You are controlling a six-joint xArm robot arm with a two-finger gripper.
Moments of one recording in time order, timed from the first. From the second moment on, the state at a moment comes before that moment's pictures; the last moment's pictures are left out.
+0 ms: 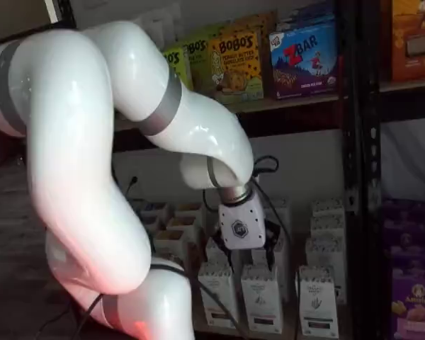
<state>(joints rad) -0.23 -0.38 -0.32 -0.10 0.64 -0.14</state>
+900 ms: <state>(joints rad) -0.26 0.12 -0.52 -0.09 0.36 -0.17</state>
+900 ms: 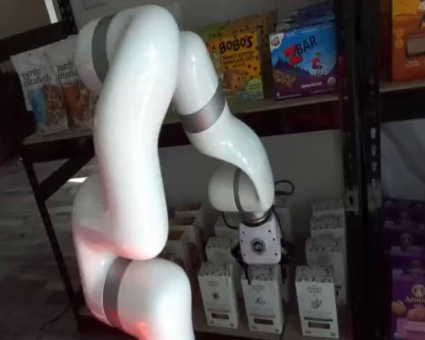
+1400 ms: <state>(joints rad) -0.32 0.33 -0.70 -0.13 0.31 -0.19</state>
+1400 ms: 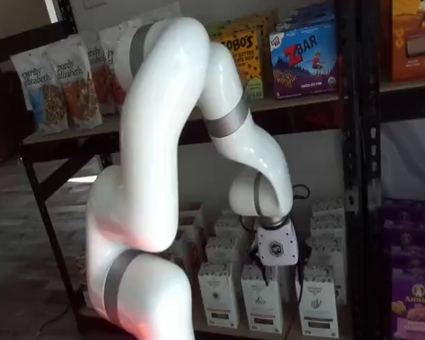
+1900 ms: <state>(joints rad) -0.34 0.53 -0.93 -0.04 0.33 -0.30</state>
